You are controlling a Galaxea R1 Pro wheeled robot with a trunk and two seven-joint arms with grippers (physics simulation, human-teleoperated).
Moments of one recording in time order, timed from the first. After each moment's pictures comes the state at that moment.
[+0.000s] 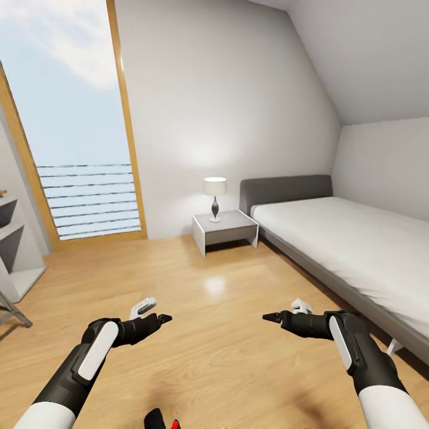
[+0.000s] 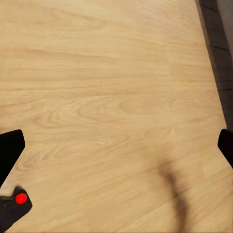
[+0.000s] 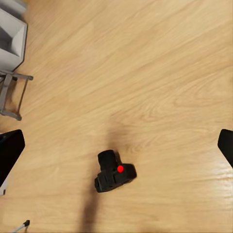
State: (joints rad) left arm -0.48 0.11 -0.06 -1.07 0.80 0.83 0.08; right arm -0.55 -0.10 -0.23 -1.01 -0.05 1.01 0.74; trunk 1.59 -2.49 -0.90
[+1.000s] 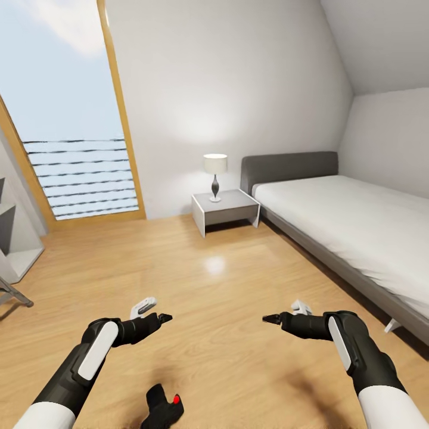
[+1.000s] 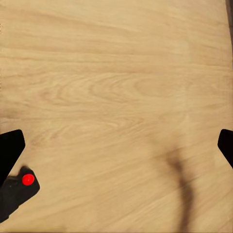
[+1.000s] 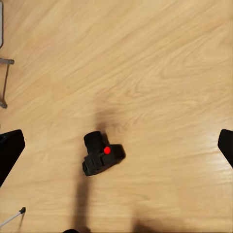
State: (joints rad) left arm -0.48 0.11 -0.06 -1.07 0.80 0.82 0.07; right arm -0.55 -0.10 -0.22 -1.00 -0.05 1.01 0.73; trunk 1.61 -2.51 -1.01
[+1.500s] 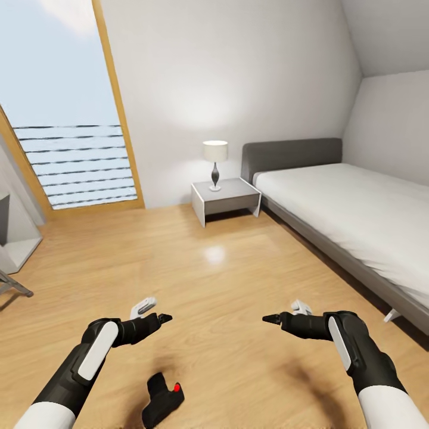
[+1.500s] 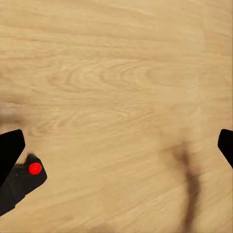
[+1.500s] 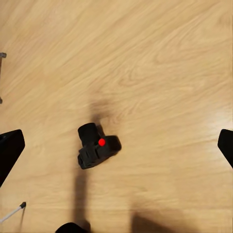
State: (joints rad) left arm -0.48 0.11 -0.06 -1.07 0.80 0.82 0.07; right arm -0.55 -0.10 -0.22 -1.00 -0.05 1.01 0.73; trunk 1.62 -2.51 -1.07
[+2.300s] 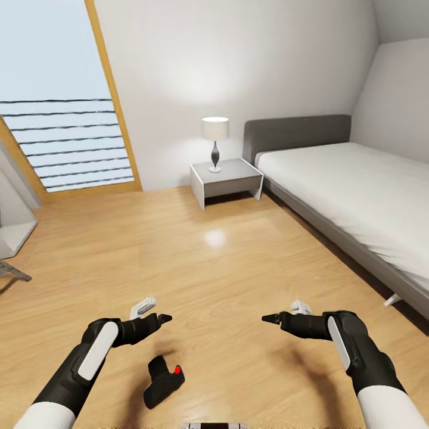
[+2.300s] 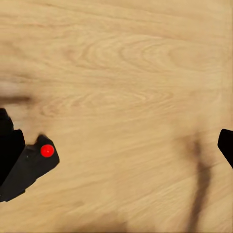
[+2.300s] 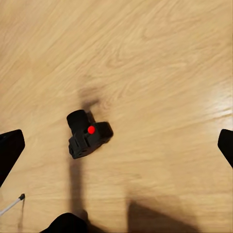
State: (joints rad) left arm -0.48 0.11 -0.06 -1.07 0.80 0.82 0.08; right arm -0.55 -0.10 -0.22 -1.01 -0.05 1.01 0.73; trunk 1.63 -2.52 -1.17
